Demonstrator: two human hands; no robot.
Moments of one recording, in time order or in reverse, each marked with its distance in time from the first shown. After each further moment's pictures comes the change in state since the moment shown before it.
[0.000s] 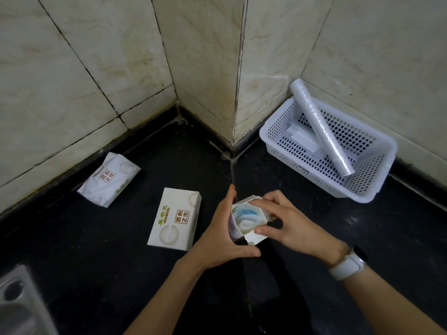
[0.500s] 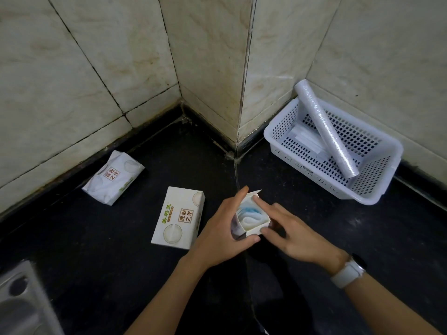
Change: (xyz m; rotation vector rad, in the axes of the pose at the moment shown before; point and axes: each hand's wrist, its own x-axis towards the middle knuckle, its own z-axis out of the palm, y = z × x) left_hand 0.001 0.004 -0.005 0.179 0.132 0.109; right_hand -0.007 0.007 0.011 -0.025 -0.019 -0.014
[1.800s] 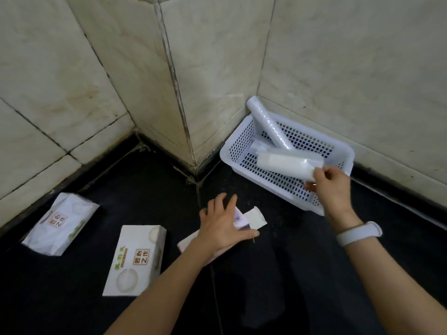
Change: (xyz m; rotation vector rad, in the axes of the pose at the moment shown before) left_hand 0.117 0.008 0.063 0.669 -0.200 -0.191; right_hand 0.009 0.079 -0.129 0.538 1.030 0.519
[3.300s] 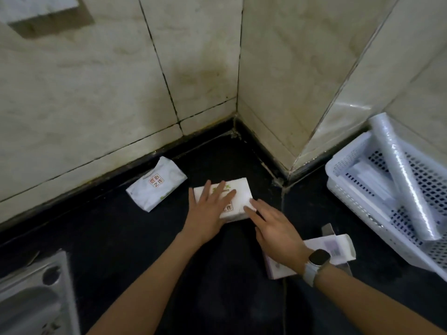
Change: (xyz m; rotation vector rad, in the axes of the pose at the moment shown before) left_hand -0.065 -0.196 -0.051 0.192 0.209 -0.176; right_hand -0.125 0.028 0.215 -0.931 -0.950 -0.981
